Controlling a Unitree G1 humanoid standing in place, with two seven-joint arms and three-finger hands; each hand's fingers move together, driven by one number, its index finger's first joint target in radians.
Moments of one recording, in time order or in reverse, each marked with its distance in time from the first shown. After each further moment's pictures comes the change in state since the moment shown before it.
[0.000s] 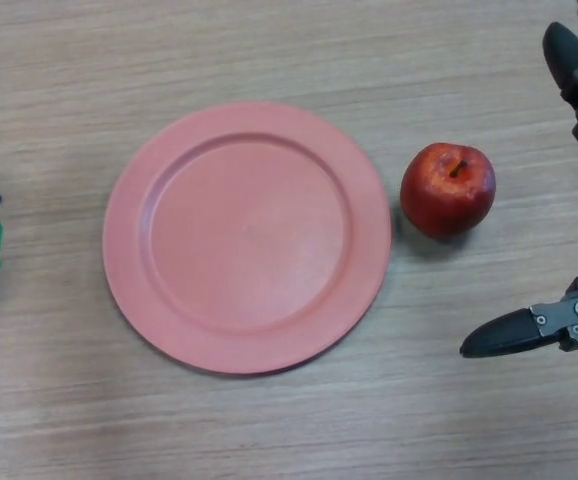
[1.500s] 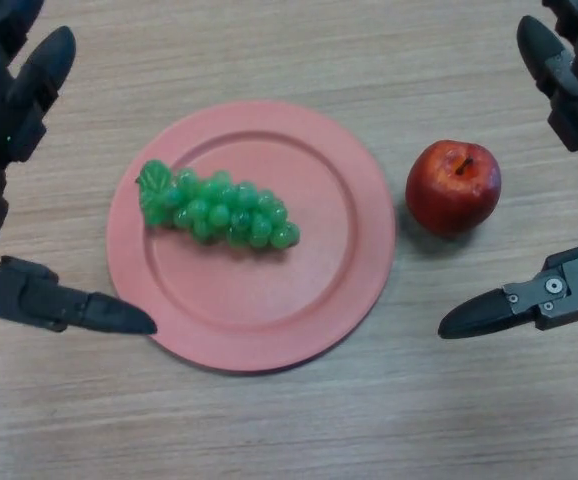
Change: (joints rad) left arm 0.200 -0.205 0.125 -0.988 -0.803 0.670 -0.546; right arm -0.079 0.000 0.068 0.051 -0.063 0.059 0.005
